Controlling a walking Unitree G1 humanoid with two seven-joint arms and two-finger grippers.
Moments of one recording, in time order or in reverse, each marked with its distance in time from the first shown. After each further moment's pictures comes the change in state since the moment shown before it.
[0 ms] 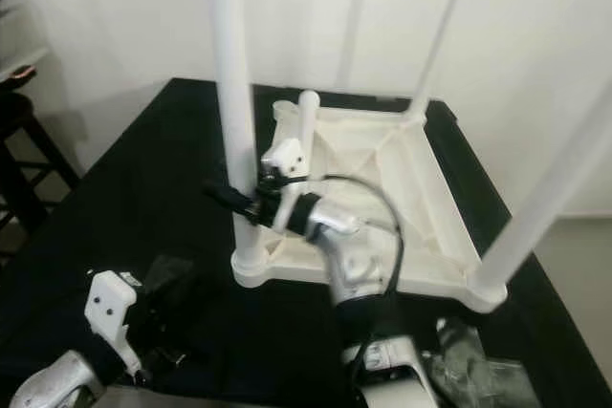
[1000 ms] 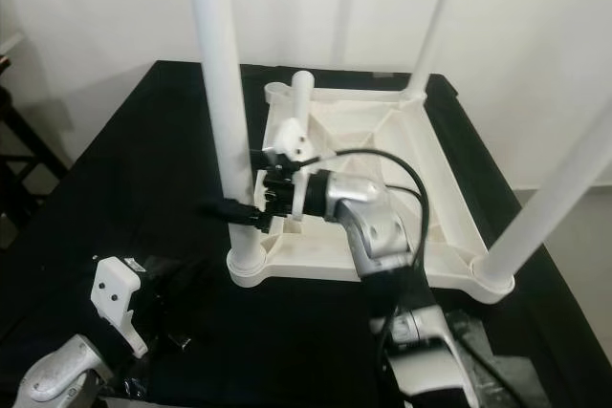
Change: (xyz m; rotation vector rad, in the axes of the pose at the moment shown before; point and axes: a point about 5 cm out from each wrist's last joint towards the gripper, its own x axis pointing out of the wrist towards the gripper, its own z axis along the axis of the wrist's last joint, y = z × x) left arm 0.004 0.003 0.002 0.006 -0.014 0.001; right arm 0.004 -0.029 0.038 -0.033 0.107 0.704
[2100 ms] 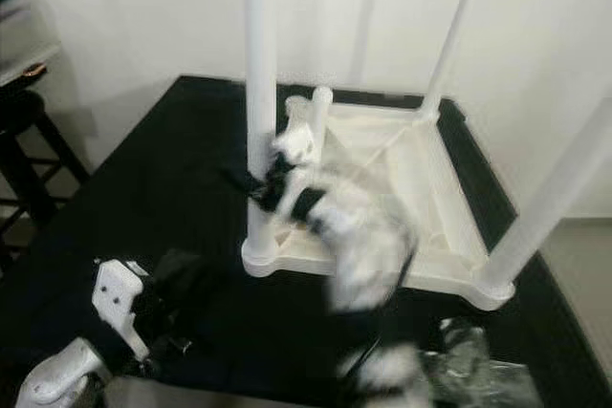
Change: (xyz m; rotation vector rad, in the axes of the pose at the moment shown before) left arm -0.002 0.000 -0.001 -0.003 0.004 0.000; right arm 0.007 0.019 -0.043 0.125 -0.034 -0.898
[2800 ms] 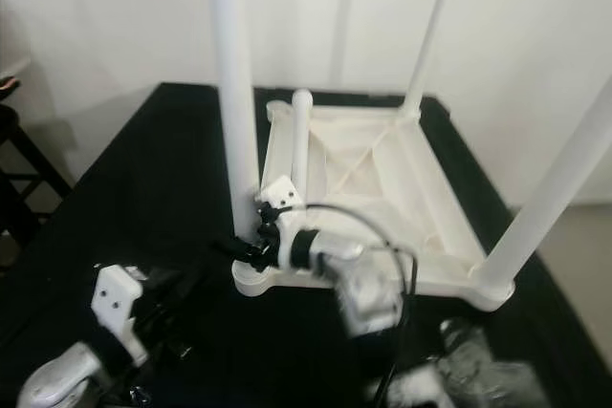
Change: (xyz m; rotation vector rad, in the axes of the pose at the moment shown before) left arm 0.003 0.002 -0.002 0.003 0.005 -0.004; right arm -0.006 -0.007 0.014 -0.145 0.145 0.675
